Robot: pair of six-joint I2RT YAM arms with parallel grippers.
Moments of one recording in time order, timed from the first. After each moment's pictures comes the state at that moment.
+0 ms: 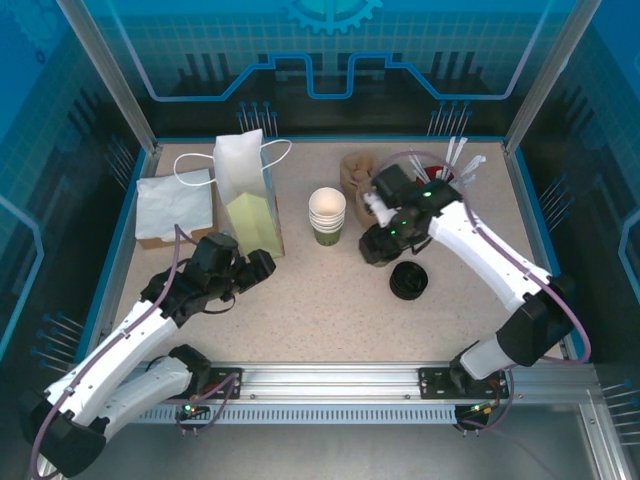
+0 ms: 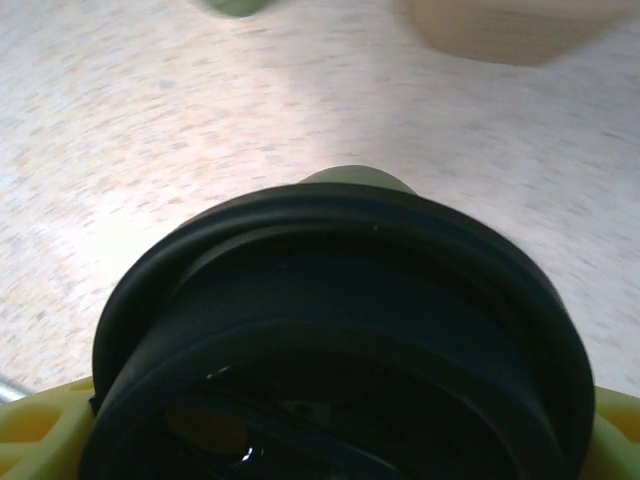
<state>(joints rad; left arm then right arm) -0.50 0.83 0.75 -0.77 0.02 -1.01 0.52 1.49 1.44 -1.24 0.00 0.13</state>
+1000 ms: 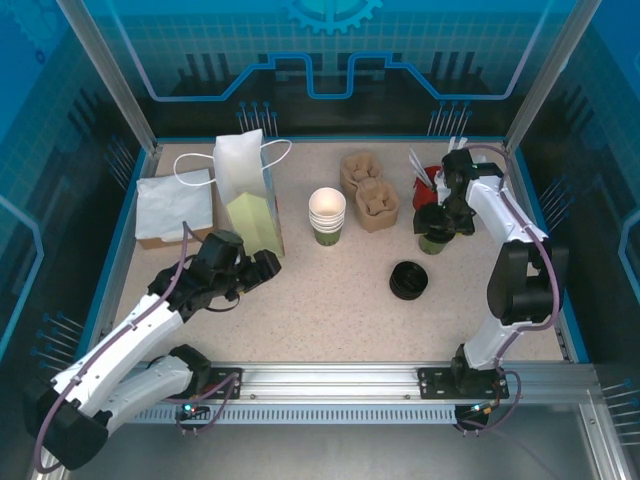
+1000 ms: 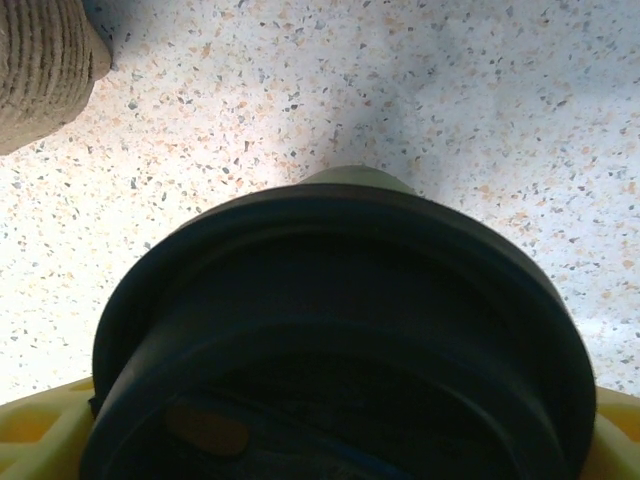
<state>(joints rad) -0.50 0.89 0.75 -0.74 0.08 -1.00 0.04 1.72 1.42 -1.14 -0.07 0.09</state>
